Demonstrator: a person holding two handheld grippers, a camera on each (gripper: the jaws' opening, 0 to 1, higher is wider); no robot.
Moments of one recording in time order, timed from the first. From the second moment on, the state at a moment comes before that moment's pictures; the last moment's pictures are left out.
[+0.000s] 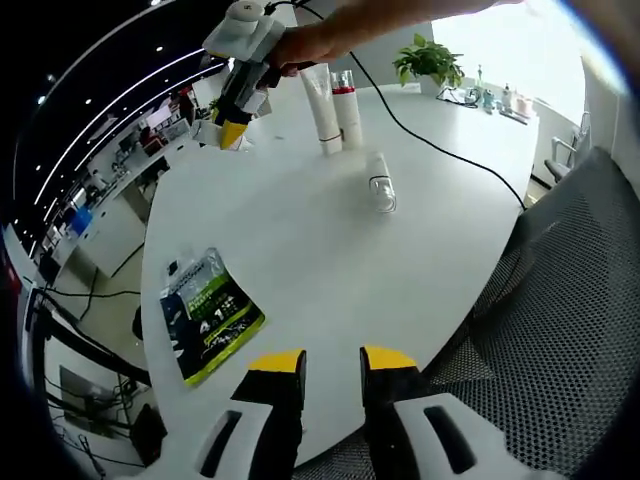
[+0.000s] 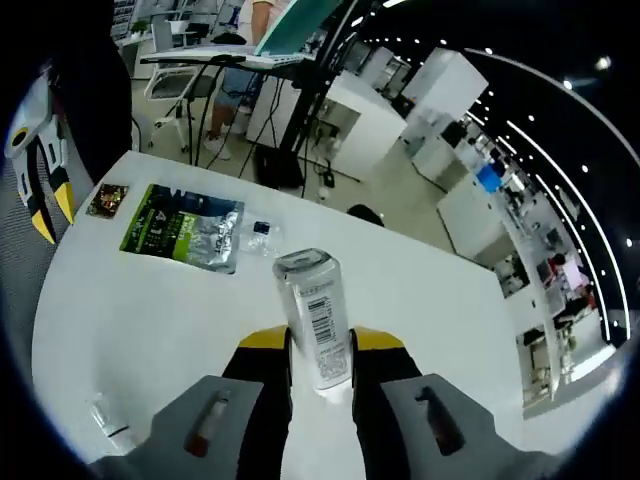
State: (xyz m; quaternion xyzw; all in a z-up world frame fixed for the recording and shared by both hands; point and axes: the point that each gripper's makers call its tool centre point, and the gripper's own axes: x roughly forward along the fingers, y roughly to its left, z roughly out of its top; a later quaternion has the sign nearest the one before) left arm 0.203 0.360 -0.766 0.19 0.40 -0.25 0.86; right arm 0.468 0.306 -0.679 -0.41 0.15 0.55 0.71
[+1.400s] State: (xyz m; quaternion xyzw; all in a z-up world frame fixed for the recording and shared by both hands) left arm 0.229 0.233 -0.638 -0.29 0.26 -0.36 0.85; right arm 0.241 0.205 -0.639 -0.33 0.10 0.54 0.77
